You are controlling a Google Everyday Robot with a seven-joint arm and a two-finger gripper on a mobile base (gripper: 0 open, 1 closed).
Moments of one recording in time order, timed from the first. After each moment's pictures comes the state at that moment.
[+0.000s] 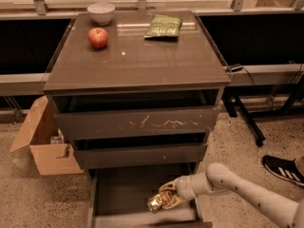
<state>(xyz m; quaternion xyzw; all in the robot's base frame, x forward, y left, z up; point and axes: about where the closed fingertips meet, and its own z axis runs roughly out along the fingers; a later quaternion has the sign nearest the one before) 0.488 -0.067 0.336 -0.73 0.49 0.25 0.40</state>
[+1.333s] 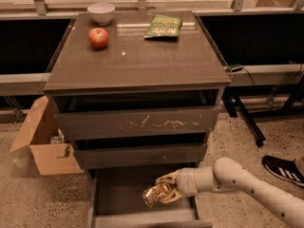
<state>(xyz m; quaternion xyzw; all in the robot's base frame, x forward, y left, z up) 0.474 -0.052 0.461 -0.74 0.45 0.19 0.46</state>
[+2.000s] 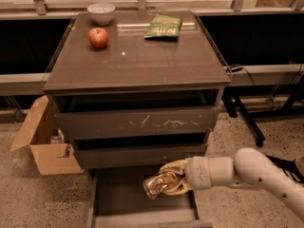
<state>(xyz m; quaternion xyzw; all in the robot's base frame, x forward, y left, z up) 0.452 -0.058 0.598 -0.74 0.40 0.15 0.52</state>
